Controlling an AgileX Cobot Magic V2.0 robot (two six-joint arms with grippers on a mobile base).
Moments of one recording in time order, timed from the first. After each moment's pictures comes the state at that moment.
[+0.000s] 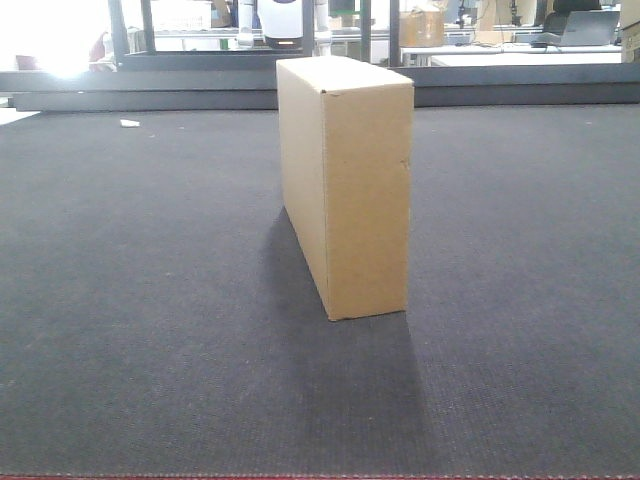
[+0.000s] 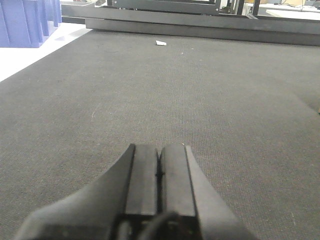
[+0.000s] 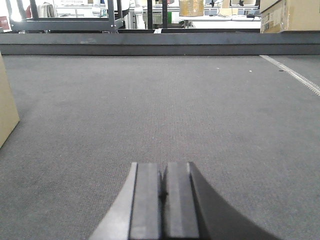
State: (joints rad) left arm 0.00 -0.01 0.03 -0.08 0.12 0.05; right arm -0.03 -0.01 0.03 0.03 0.09 0.04
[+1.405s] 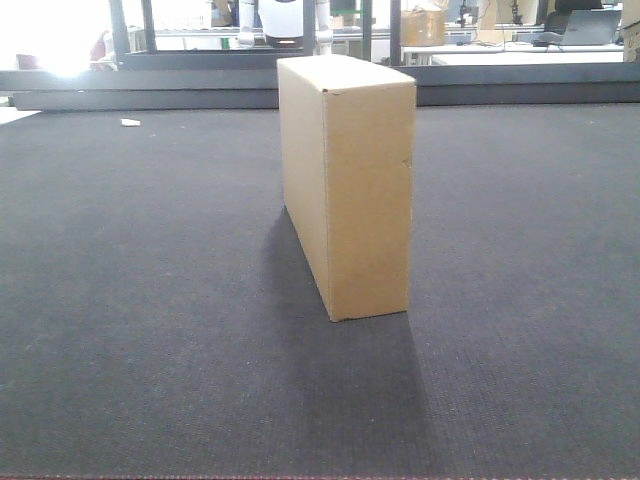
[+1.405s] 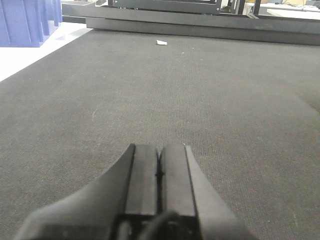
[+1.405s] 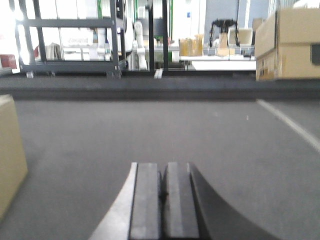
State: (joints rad) left arm 0.00 -0.01 0.03 -0.08 0.12 0.05; right arm -0.03 0.00 -0.15 0.03 0.11 0.04
